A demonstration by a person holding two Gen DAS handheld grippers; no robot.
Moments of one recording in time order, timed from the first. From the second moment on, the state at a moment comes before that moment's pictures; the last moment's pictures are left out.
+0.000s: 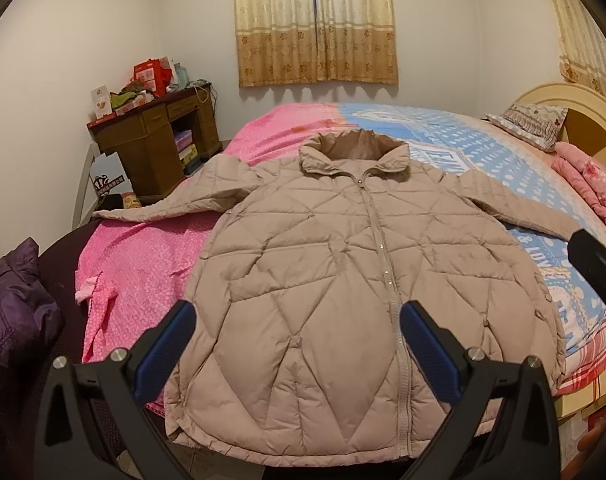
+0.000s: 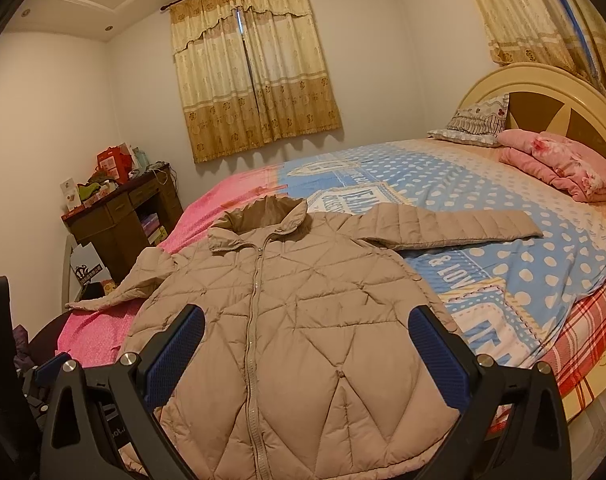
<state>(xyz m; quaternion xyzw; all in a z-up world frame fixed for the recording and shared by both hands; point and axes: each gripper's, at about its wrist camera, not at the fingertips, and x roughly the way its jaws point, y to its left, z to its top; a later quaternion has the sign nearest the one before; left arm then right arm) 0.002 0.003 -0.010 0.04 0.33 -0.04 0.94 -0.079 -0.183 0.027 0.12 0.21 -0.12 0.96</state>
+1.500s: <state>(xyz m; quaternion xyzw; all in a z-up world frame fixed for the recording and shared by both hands) 0.003 0.006 -0.009 0.04 0.33 -0.03 0.94 -0.078 -0.185 0.022 0.13 0.22 -0.11 0.96</state>
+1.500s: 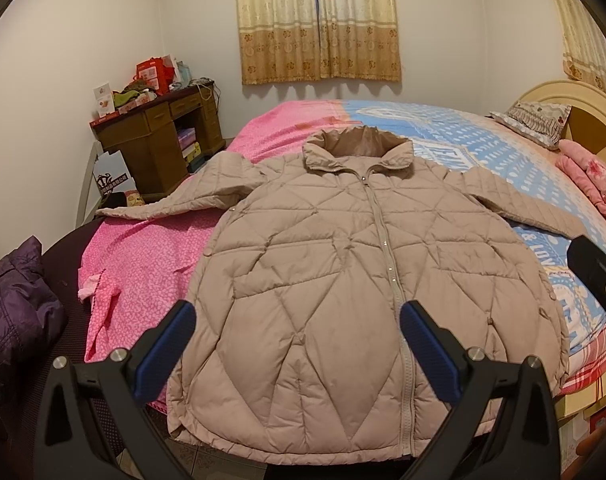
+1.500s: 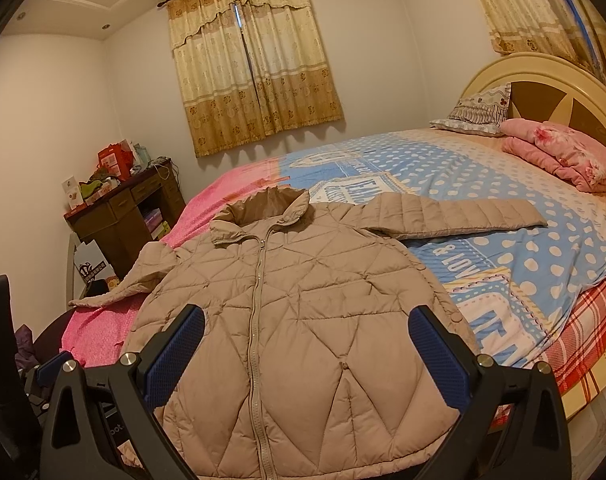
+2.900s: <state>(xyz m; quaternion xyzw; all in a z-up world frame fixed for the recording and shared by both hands) 0.038 0.006 -0.043 0.06 0.37 0.00 0.93 -0.050 -0.295 -0.005 0.19 0.25 -0.19 0.93</state>
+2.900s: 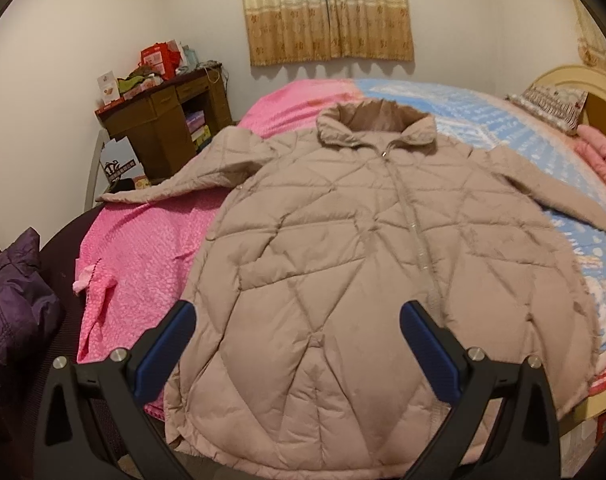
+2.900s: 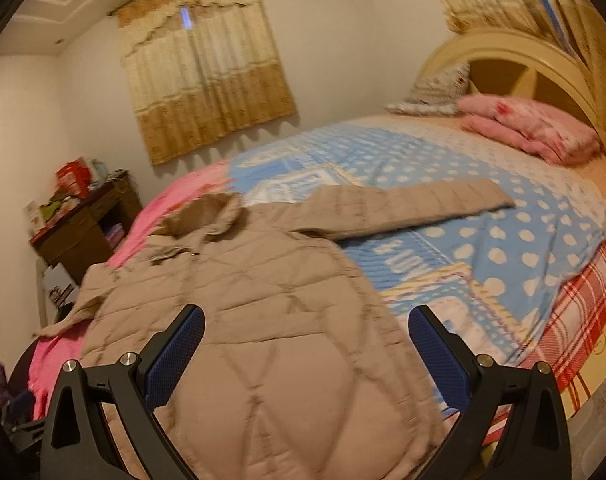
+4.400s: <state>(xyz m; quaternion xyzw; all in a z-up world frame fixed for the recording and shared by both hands) 0.194 0.016 -0.125 -0.01 0.38 0.06 0.92 0.093 -0.653 -0.021 0.37 0.21 -0.25 0.87</state>
